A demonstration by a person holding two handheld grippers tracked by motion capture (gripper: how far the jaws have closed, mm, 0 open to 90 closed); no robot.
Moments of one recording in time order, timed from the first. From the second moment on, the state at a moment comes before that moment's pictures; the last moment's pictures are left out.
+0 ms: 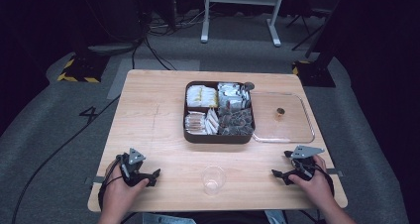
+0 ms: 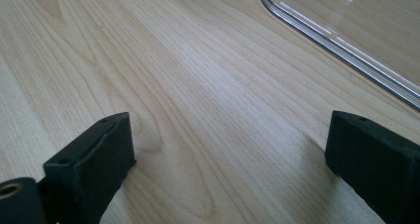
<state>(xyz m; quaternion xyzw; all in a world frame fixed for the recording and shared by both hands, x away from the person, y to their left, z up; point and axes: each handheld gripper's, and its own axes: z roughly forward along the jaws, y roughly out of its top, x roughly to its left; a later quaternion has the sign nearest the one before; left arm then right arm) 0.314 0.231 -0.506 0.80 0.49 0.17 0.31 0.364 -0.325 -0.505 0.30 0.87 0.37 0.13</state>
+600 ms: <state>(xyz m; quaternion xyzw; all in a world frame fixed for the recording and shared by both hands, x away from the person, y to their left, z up) 0.321 0.233 -0.506 0.80 0.48 0.17 0.31 0.365 -0.325 -0.505 0.30 0.87 0.37 0.13</state>
